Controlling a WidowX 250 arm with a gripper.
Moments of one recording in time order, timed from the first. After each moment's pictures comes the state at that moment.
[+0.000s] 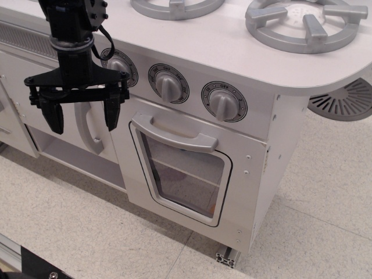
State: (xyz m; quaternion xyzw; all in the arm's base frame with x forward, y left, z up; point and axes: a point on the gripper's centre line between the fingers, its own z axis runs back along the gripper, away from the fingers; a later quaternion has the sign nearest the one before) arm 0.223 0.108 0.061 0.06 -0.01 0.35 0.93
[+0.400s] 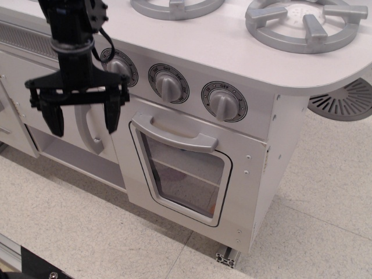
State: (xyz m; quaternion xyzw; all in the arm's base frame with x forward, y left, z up) arm 0.221 0.105 0.054 0.06 0.00 0.36 0.93
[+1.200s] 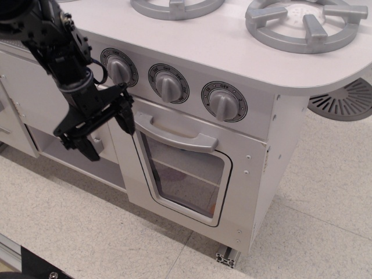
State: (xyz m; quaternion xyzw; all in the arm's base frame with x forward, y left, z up) arm 0.250 0.111 0.000 -0.09 -0.04 0.58 0.81
